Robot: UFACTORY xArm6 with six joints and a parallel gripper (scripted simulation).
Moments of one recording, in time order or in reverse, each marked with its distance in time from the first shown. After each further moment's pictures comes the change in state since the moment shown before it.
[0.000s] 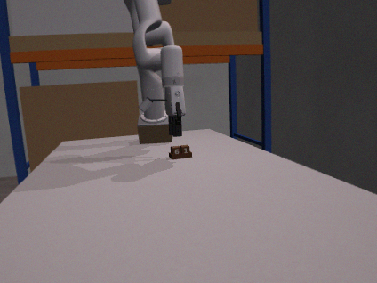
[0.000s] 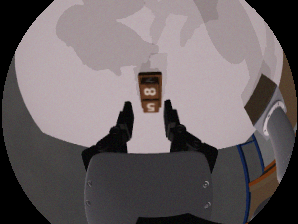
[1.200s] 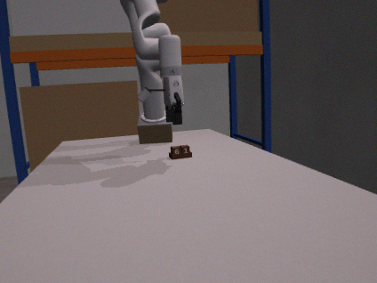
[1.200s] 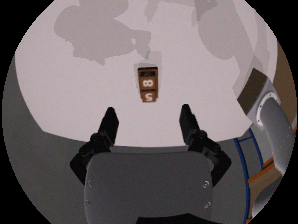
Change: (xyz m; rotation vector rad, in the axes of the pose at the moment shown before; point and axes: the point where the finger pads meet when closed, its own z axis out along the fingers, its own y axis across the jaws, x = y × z) arm 0.003 0.001 -0.035 -0.028 -0.015 -0.003
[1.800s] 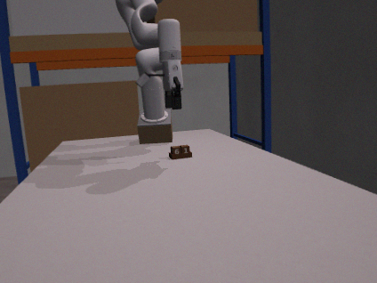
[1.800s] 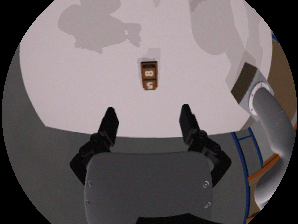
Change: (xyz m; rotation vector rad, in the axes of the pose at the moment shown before) arm 0.000 -0.002 -0.051 0.003 -0.001 0.000
